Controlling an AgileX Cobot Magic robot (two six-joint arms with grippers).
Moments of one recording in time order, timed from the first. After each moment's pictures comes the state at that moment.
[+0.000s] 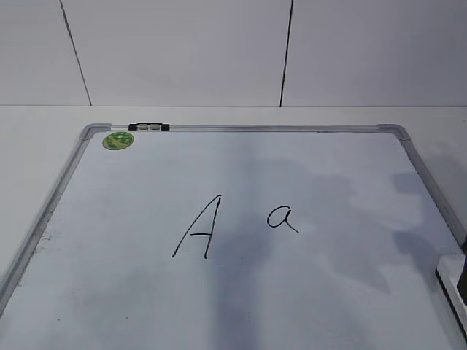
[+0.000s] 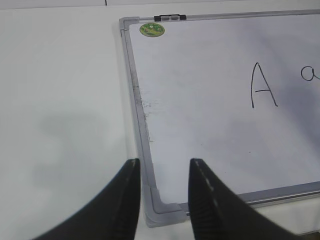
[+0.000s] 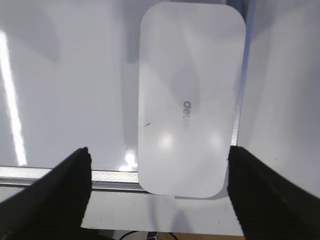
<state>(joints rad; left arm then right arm) -0.04 0.01 -0.51 -0.22 1.10 0.08 0.13 1.29 -0.77 0.02 1.06 0.06</state>
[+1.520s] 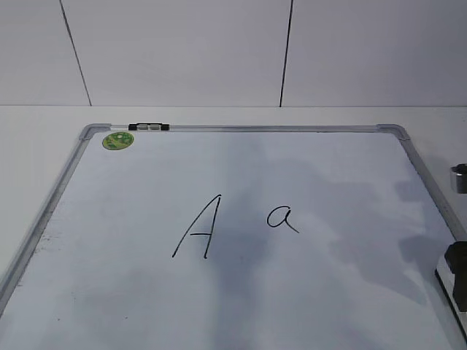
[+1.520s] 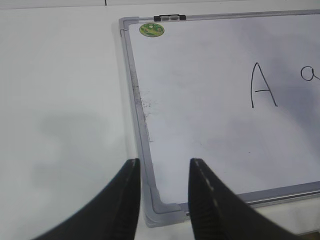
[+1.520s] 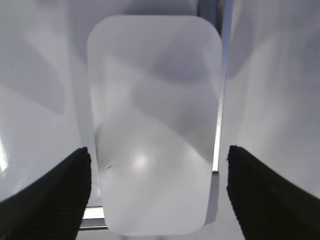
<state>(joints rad) -0.04 0.01 -0.51 -0.22 1.10 0.08 0.13 1.45 -0.78 -0.08 1.00 0.15</state>
